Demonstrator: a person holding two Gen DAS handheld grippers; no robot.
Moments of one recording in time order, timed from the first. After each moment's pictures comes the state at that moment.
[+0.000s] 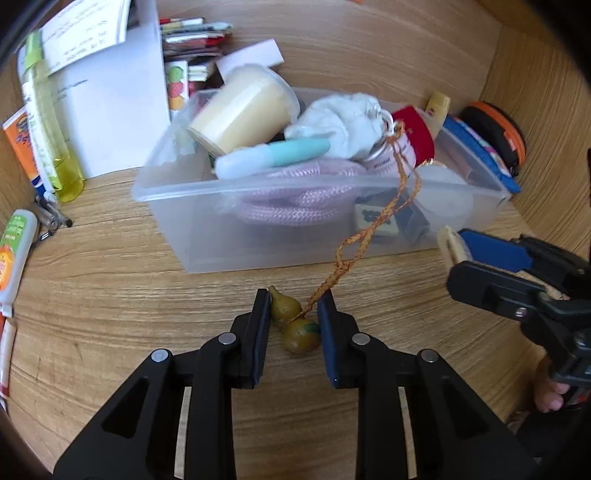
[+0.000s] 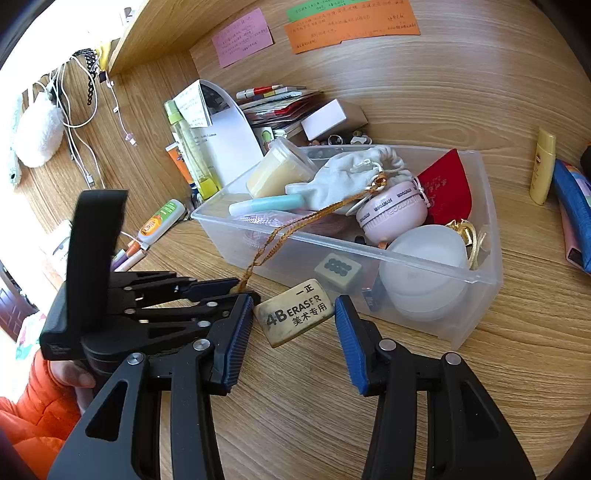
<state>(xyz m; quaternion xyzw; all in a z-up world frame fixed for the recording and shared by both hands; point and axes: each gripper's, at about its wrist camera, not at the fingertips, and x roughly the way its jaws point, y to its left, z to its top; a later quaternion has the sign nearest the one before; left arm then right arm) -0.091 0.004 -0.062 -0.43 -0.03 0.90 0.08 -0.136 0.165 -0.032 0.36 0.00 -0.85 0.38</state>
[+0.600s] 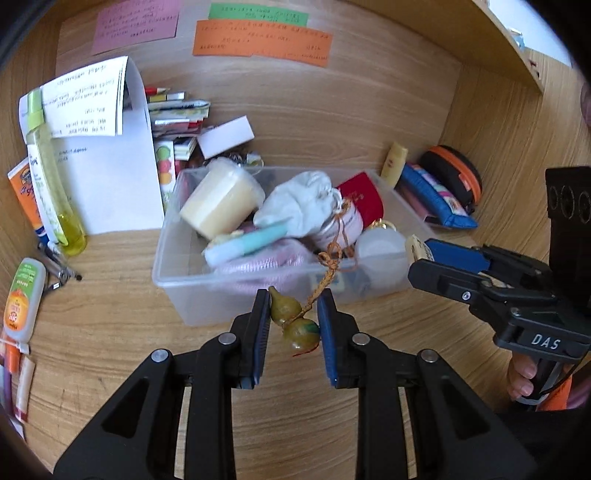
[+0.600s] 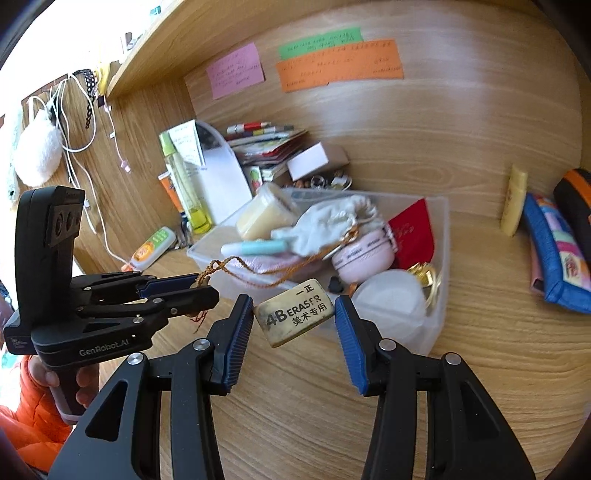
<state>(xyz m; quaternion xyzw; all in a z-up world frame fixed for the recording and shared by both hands) -0.088 0.016 -0.005 -0.36 -0.04 0.93 0.12 -0.134 0.183 0.005 0.32 0.01 -0.88 0.34</state>
